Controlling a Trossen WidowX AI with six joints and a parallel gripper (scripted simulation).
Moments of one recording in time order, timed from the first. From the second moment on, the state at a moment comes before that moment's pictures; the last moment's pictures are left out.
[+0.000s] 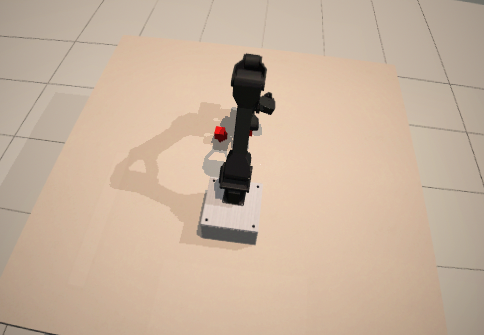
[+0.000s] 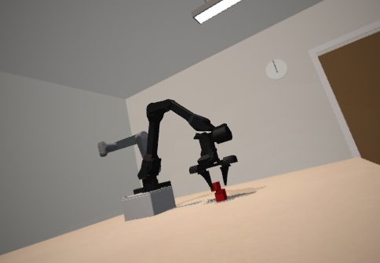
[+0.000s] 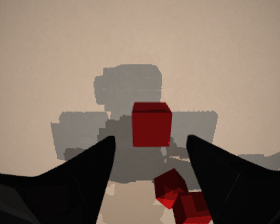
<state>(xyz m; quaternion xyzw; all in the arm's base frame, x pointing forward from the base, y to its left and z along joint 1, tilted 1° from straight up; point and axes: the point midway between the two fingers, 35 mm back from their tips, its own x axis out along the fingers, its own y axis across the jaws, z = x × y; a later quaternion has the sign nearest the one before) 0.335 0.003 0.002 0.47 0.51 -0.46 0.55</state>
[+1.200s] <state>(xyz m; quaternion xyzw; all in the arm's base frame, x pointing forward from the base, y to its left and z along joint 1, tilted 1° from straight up) 0.334 0.002 -0.022 0.47 0.52 -0.47 0.54</state>
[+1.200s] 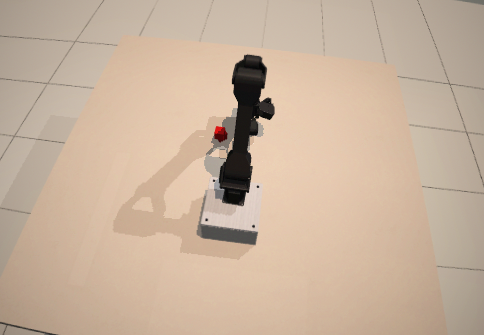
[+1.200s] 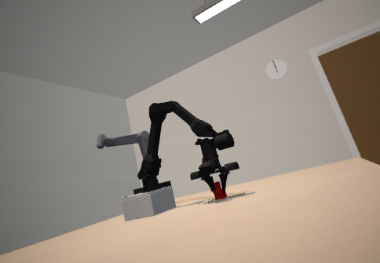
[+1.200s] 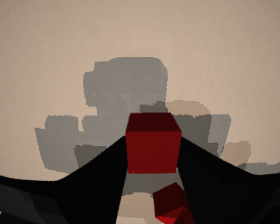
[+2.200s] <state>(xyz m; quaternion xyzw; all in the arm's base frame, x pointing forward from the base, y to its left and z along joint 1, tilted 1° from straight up) 0.332 0.004 0.072 0.47 0.51 -0.46 0.55</state>
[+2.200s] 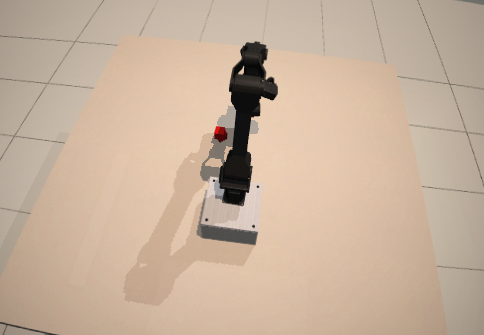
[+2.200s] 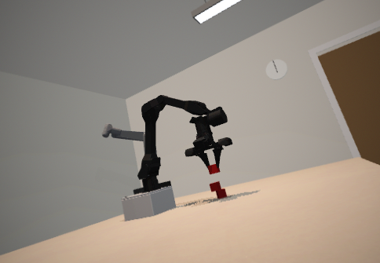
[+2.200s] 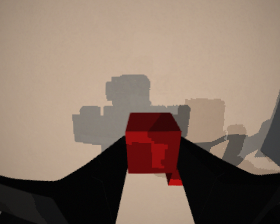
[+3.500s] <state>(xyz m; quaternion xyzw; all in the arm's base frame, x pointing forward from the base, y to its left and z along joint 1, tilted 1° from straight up) 0.311 0.095 0.064 0.01 0.69 -0.01 0.72</state>
